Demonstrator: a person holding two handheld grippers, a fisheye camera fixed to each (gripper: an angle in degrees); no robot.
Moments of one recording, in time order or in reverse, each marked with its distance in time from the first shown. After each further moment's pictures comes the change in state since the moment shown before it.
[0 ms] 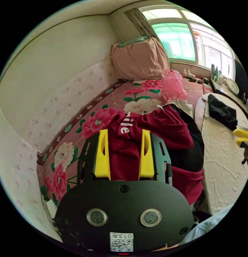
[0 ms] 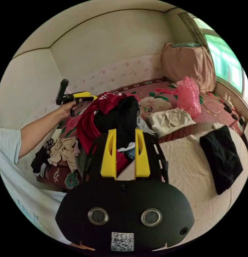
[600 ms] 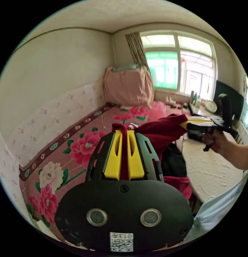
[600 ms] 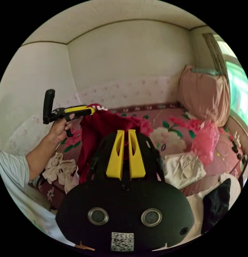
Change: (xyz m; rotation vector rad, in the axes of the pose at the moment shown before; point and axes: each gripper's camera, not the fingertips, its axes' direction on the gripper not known) left arm -0.147 0.077 -0.169 0.292 0.231 -0.017; right arm -0.160 -0.228 -0.009 0.187 -0.013 -0.172
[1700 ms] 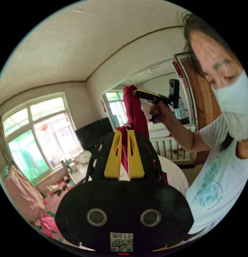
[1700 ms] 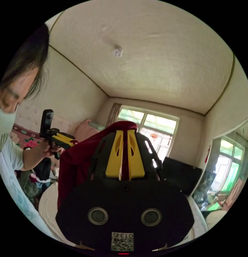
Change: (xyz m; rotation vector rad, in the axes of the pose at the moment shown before) left arm 0.566 -0.172 -0.252 0.681 1.259 0.783; right arm -0.105 0.017 -0.749 0.427 1.207 -0.165
